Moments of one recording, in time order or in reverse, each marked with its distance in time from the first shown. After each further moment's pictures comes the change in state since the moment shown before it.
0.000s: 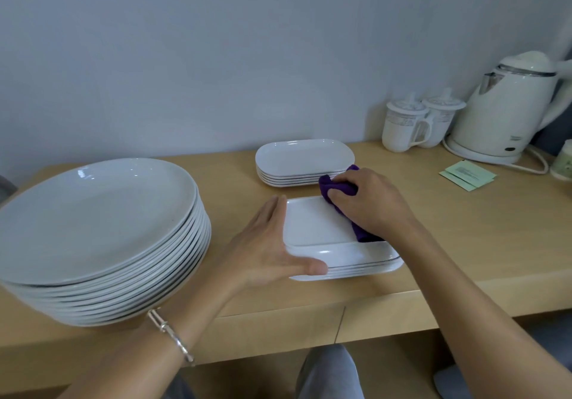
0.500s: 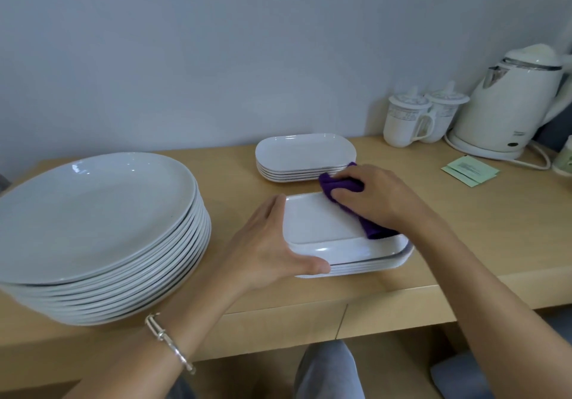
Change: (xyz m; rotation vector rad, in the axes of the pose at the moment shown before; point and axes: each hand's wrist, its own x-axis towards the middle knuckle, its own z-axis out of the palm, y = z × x) left_hand 0.001 -0.007 0.010 -0.139 0.146 0.049; right_hand 0.002 0.004 -0.013 0.005 -0.157 -0.042
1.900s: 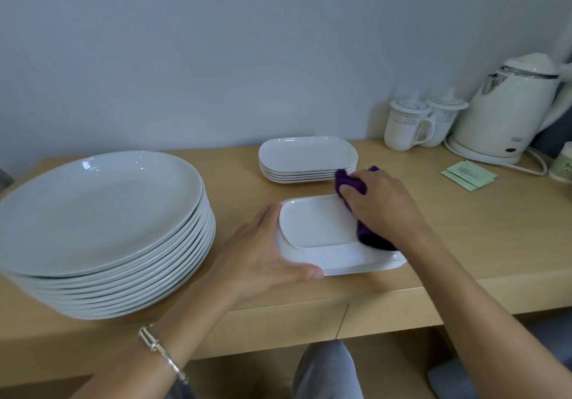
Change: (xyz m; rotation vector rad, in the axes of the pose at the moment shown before) left_hand -0.013 -0.015 0.001 -0.035 0.029 0.019; right_hand 0.001 0.005 0.023 -0.146 0.173 0.155
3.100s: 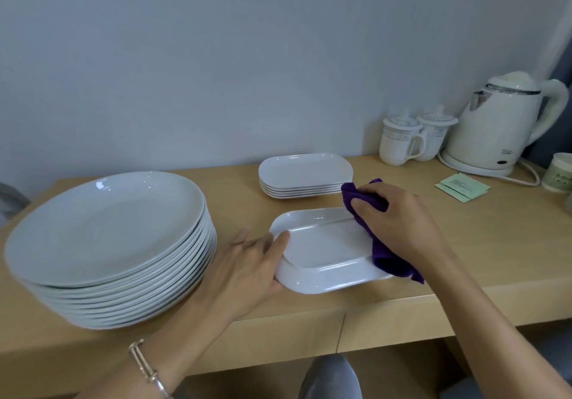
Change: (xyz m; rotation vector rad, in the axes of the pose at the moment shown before) left_hand -0.011 -0.008 -0.003 0.841 0.338 0.456; right_hand -0.040 0.004 -0.040 0.340 0.105 -0.064
